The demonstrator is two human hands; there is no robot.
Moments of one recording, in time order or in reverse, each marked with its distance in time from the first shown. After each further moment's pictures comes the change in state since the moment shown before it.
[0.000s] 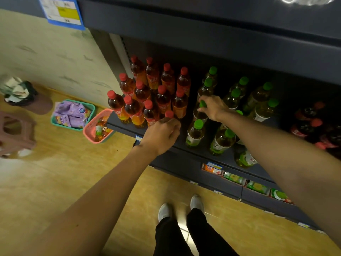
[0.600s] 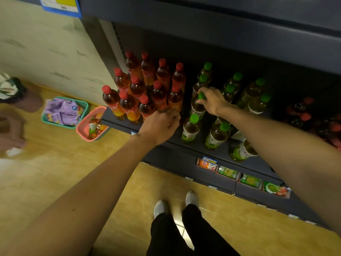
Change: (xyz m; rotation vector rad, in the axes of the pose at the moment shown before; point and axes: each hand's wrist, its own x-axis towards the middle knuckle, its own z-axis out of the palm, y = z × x) left_hand 0.008 -0.001 0.000 0.008 0.069 0.086; right_hand -0.017 0.000 -0.014 0.073 0.067 -0.003
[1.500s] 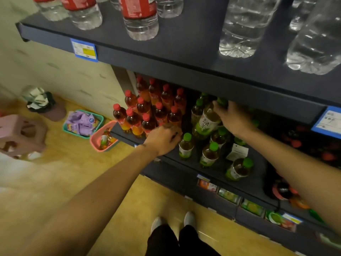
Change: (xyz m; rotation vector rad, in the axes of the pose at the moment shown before) left_hand 0.009 0.058 -0.017 0.158 -0.151 -0.111; right_hand -0.095 0.005 -0.105 0.430 0.311 -0.100
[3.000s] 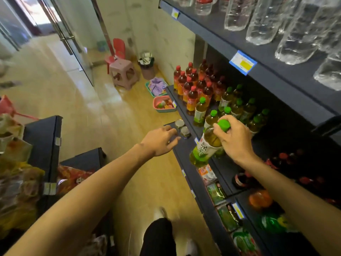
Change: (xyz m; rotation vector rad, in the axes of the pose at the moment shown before) left_hand -0.199 0.312 0.115 0.176 0.337 -0.614; right_hand -0.204 0.100 -0.181 0.122 -0.363 -0.651
